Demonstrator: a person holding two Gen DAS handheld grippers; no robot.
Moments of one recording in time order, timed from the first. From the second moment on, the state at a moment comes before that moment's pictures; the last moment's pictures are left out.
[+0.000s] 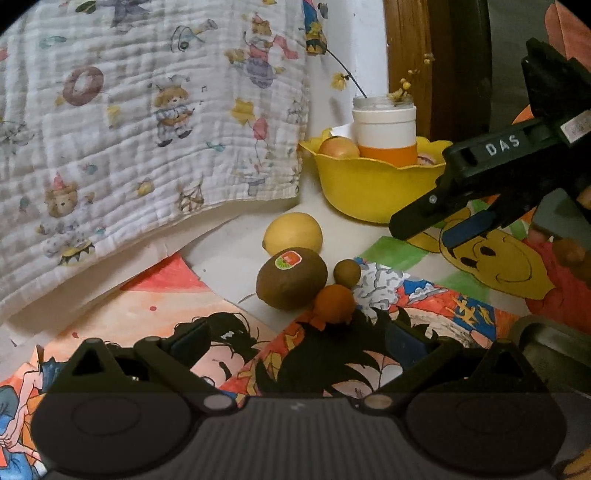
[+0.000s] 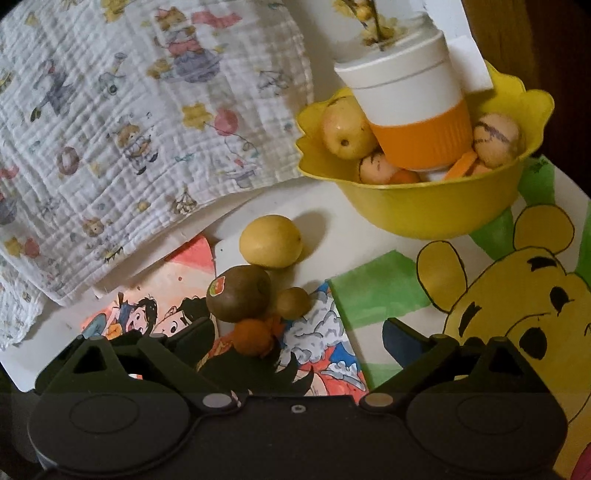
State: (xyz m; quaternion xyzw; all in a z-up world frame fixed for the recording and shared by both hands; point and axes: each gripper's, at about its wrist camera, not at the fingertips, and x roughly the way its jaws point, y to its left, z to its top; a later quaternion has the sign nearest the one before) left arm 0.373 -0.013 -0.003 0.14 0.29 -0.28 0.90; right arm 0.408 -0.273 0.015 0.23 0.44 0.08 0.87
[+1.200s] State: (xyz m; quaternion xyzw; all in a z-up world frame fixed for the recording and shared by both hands) left arm 0.453 0.002 -0.005 -0.03 0.36 -0.29 0.89; right arm 0.399 -0.216 -0.012 -0.11 0.40 0.16 0.89
